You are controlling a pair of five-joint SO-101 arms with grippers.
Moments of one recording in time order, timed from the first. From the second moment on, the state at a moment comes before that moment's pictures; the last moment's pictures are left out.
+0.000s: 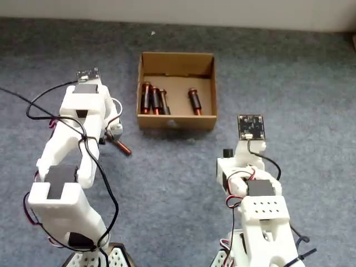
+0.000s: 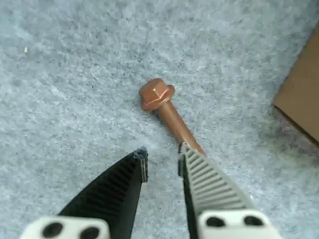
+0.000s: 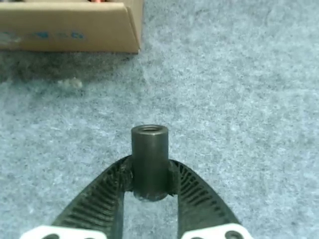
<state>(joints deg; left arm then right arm) -6.8 14.8 9.8 73.6 24.9 -8.0 -53.2 73.8 41.4 1.1</state>
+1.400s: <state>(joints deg) -6.5 27.6 1.5 67.5 25.3 -8.0 -53.2 73.8 41.4 1.1</state>
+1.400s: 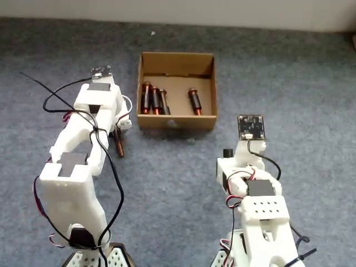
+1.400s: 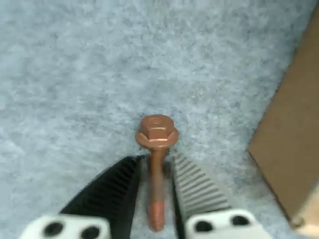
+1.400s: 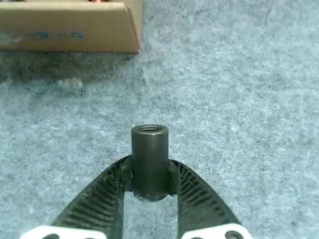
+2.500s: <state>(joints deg) 5.6 -19.7 35.6 48.7 12.5 -15.6 -53.3 73.8 41.4 1.1</state>
